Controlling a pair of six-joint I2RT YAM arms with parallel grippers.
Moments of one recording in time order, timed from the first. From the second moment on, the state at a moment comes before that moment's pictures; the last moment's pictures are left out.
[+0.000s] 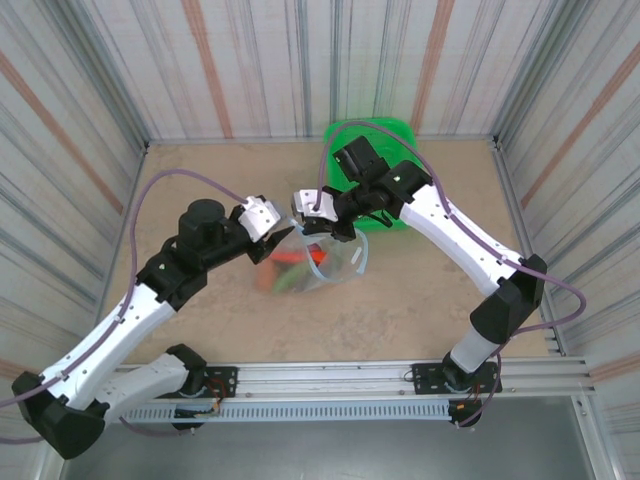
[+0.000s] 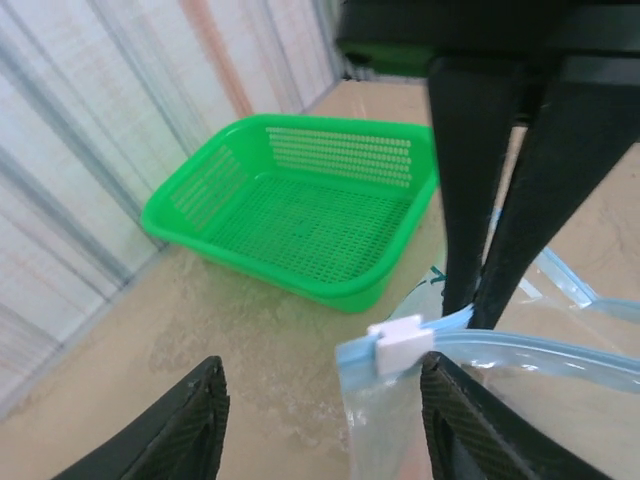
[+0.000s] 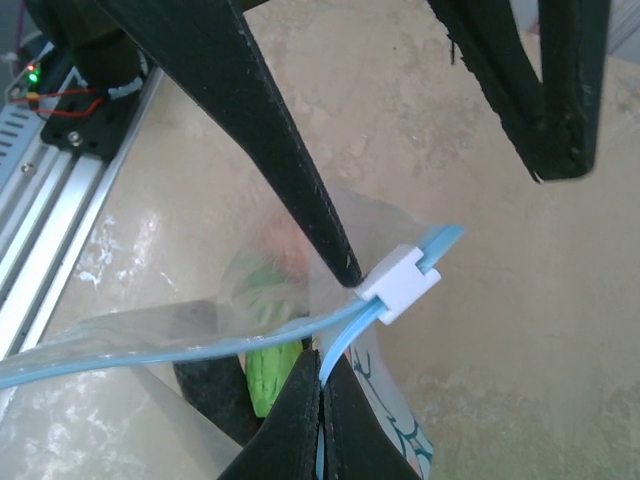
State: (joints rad) left arm -0.62 0.94 0.93 -0.32 0.22 0.40; right arm 0.72 1.64 1.71 -1.01 -0.61 -0.93
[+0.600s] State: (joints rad) left arm -0.55 0.92 0.81 -0.14 0.52 0.31; right arm 0.68 1.54 1.61 -0.91 -0.70 -0.92
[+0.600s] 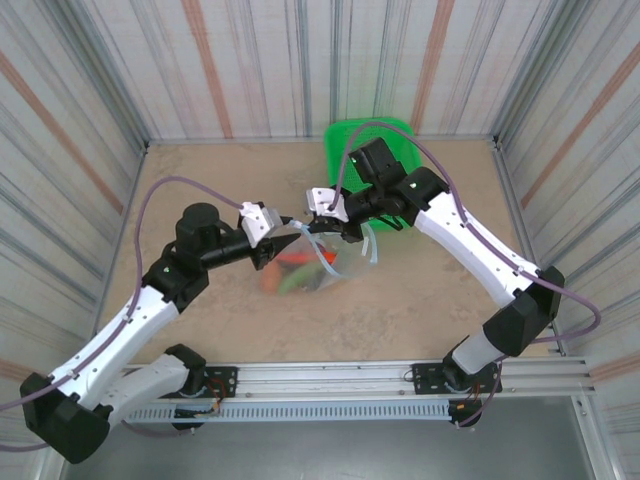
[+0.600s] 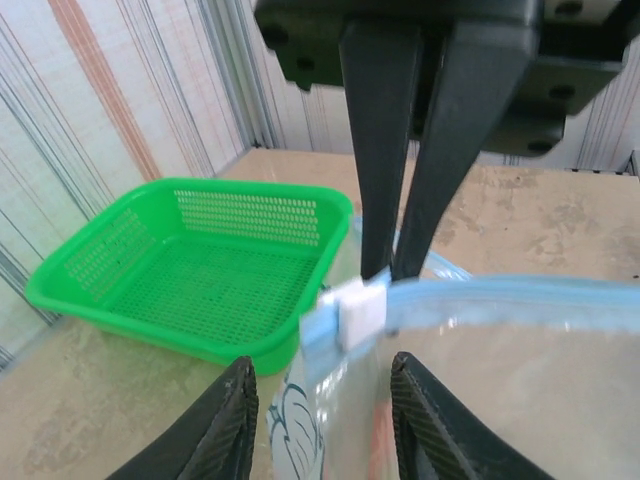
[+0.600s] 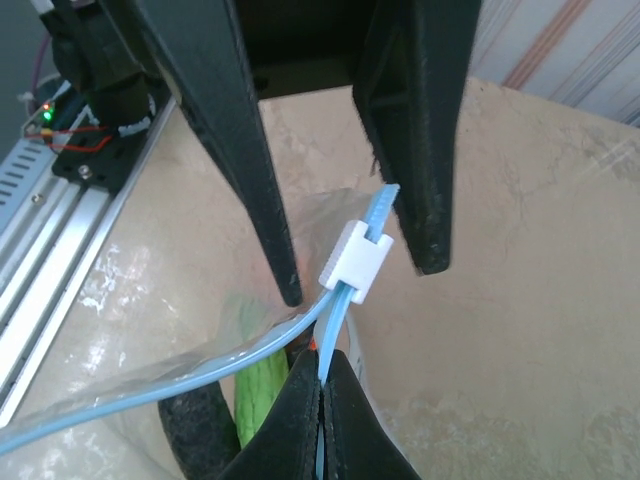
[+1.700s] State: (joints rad) left arm -0.55 0.92 0.77 -0.06 0.61 0.27; right arm 0.70 1.44 1.58 -0.83 -0.68 -0.82
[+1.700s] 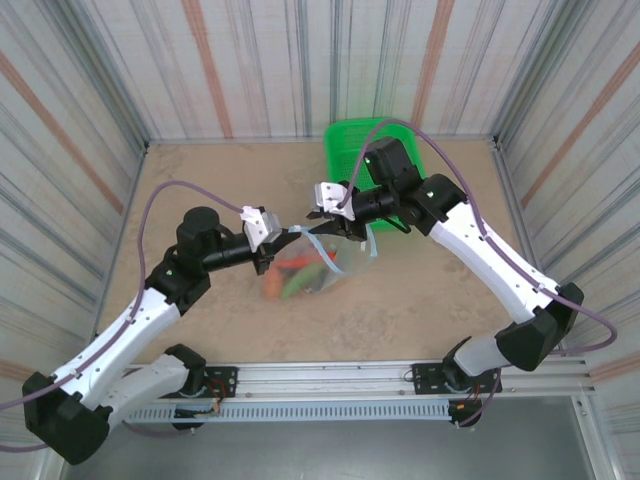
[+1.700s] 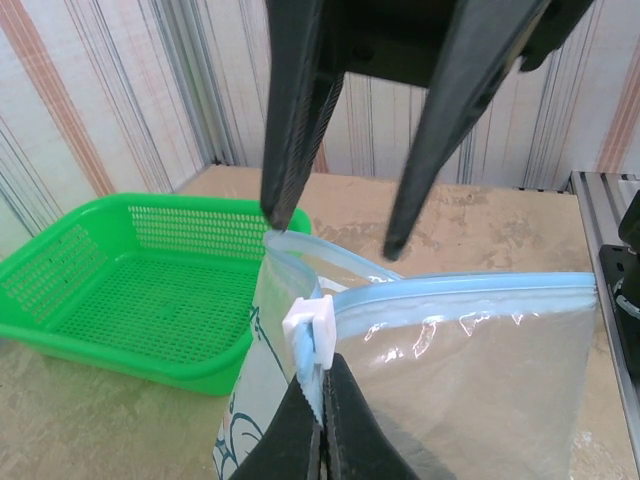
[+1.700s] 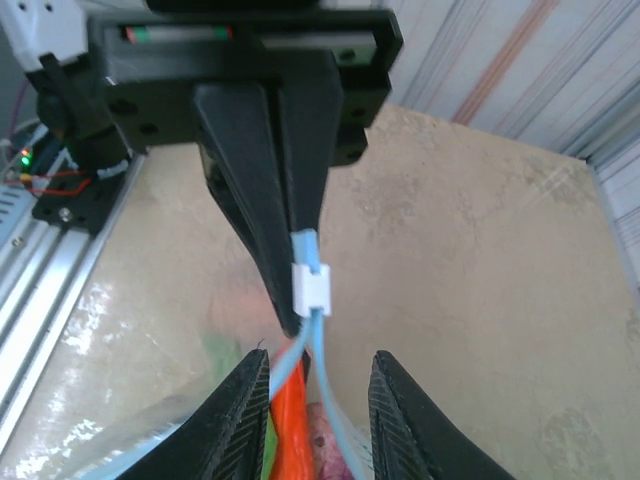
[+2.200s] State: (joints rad) left arm -0.55 0.91 0.74 -0.03 0.61 0.28; right arm 0.75 1.49 1.60 -0.78 -0.68 -0.72
